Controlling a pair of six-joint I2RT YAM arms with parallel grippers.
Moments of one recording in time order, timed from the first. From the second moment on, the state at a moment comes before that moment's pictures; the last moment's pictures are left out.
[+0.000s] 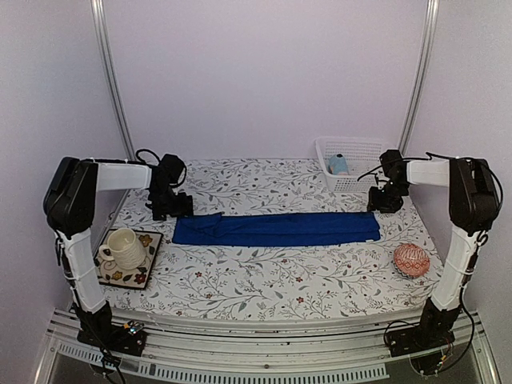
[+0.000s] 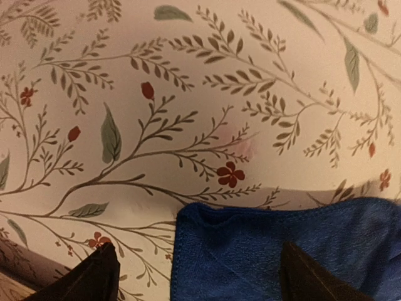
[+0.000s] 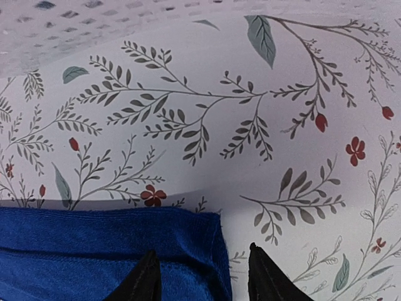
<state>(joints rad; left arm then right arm) -0.31 1.99 1.34 -0.57 -0.15 -0.47 0.08 1.97 1.34 -0.55 0.01 0.22</state>
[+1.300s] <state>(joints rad) -0.64 2.24 1.78 -0.80 -0.33 -0.46 0.10 1.80 1.25 -0.57 -0.11 0.22</state>
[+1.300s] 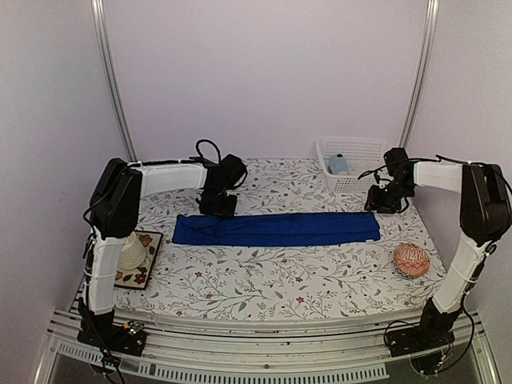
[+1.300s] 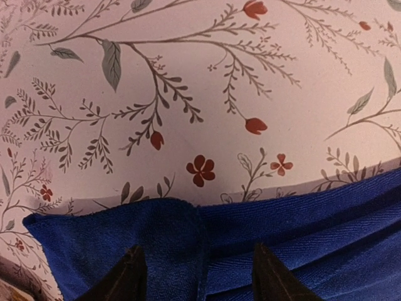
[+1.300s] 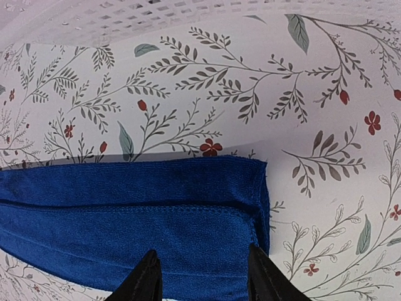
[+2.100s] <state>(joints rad) -0.63 2.29 1.79 -0.80 -0.38 -0.46 0.11 1.75 1.23 -0.55 -0.13 0.22</state>
